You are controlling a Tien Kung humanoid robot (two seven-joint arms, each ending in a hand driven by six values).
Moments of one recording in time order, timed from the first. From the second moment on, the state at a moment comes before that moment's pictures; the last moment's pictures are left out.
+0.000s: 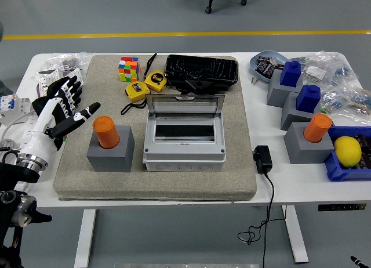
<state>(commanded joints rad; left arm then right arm) -0.01 0.02 -1.61 -1.45 1.26 -0.21 -0.04 0.13 -0.19 1.04 0.18 -0.82 -0.16 -0.04</state>
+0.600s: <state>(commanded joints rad) 0.00 0.04 -1.52 -1.41 1.20 -0.15 -0.08 0.13 -0.19 1.01 0.18 -0.76 -0.17 -0.04</state>
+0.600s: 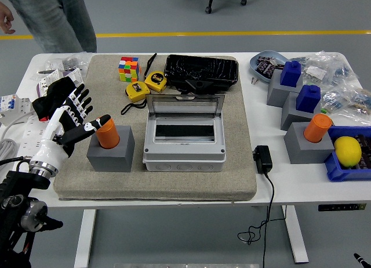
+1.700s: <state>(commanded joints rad) -0.02 0.04 -1.43 -1.39 1.27 -0.12 -0.08 0.13 -0.19 0.99 0.18 -0.73 -0.18 -0.05</state>
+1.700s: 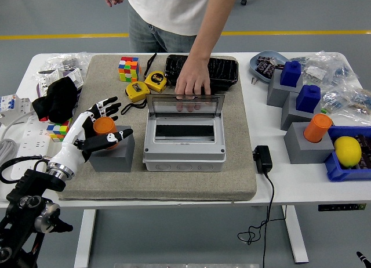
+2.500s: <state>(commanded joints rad) -0.03 0.04 -1.41 -1.36 1.26 -0.07 -0.10 0.13 -0.19 0.99 0.18 -0.72 -0.19 -0.04</state>
